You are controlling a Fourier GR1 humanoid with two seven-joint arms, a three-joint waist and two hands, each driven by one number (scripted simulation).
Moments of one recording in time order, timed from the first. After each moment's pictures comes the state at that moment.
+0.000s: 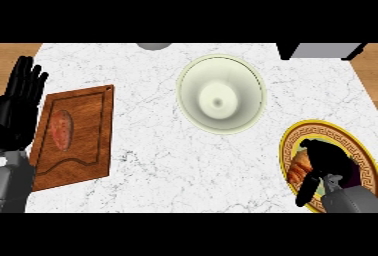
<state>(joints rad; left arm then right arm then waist) -0.25 0.32 0.19 -1.49 0.16 0.05 -0.02 -0.14 -0.41 0.24 -1.38 0.94 0.41 0.63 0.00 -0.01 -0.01</state>
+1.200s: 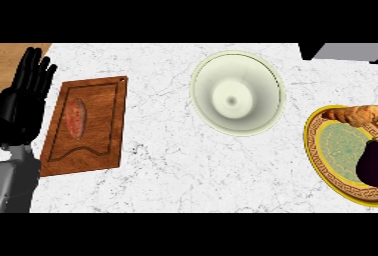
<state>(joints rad) -0.29 0.30 0.18 -1.52 0.17 0.02 0.01 -0.48 -0.86 -0.03 -1.00 0.79 0.25 -0.40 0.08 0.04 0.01</state>
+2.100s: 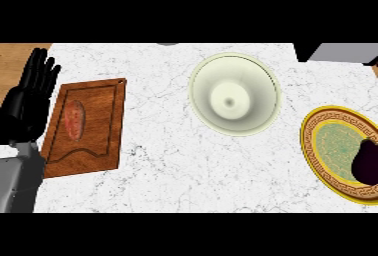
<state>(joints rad) -0.31 0.30 0.17 -1.47 0.14 0.02 -0.01 -0.94 -0.94 -0.15 -0.59 0.55 0.42 -0.83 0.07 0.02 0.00</state>
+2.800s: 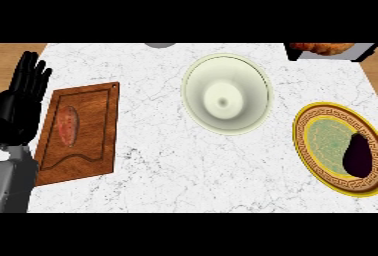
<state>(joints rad) -0.29 0.31 0.20 -1.47 0.15 0.02 -0.01 -1.18 -0.69 0.01 -0.58 0.53 0.54 -0.62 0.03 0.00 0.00</state>
